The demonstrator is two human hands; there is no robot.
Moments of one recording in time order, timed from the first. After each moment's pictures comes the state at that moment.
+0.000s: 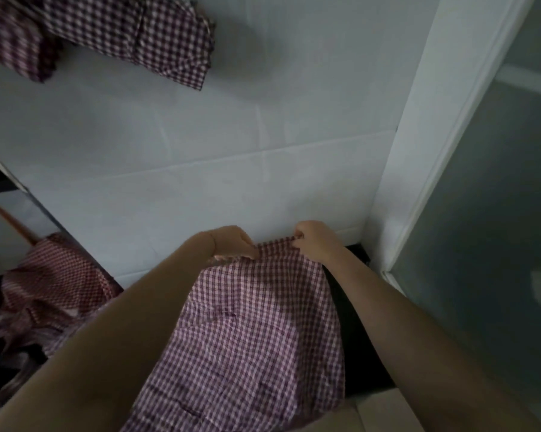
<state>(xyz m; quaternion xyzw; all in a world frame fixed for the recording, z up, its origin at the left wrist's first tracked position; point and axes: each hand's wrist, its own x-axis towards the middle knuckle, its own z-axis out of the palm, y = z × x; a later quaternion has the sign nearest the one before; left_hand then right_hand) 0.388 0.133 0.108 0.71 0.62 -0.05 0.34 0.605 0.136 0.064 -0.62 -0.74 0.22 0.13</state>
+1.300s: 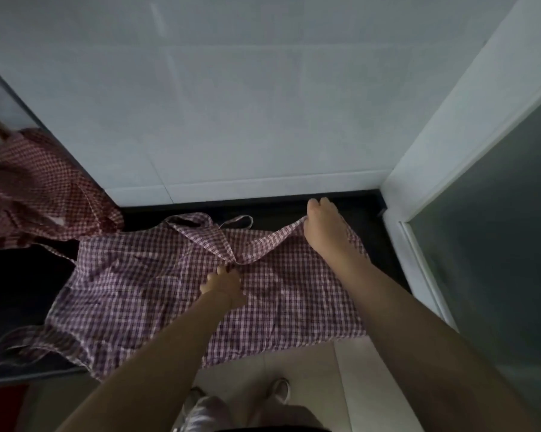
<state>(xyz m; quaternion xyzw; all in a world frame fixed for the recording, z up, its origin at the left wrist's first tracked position) 0.376 -0.004 -0.112 0.59 0.73 -0.19 0.29 0.576 0.092 -0.043 -0.65 -0.75 0.06 0.10</state>
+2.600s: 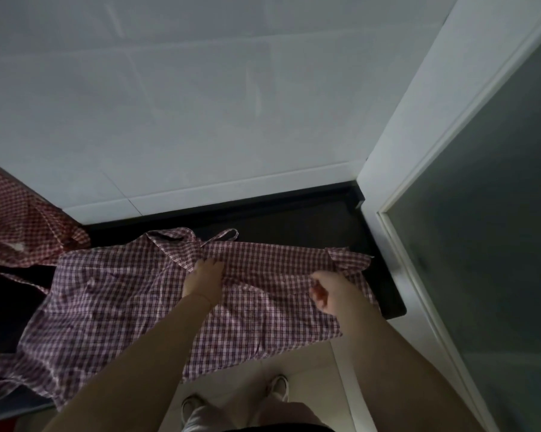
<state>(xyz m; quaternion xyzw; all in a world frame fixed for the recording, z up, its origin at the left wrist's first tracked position) 0.377 0.024 -0.131 0.68 0.70 -0.15 0.17 0.646 0.021 -0.106 -0.76 -0.02 0.62 0.20</state>
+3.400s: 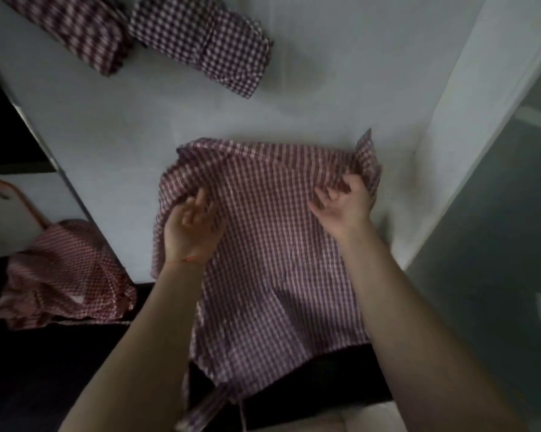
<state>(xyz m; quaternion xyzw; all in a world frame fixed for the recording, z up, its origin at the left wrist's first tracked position) 0.328 0.084 0.125 0.07 0.27 0.72 0.64 0.580 0.133 0.166 -0.32 -0.15 0.69 0.64</state>
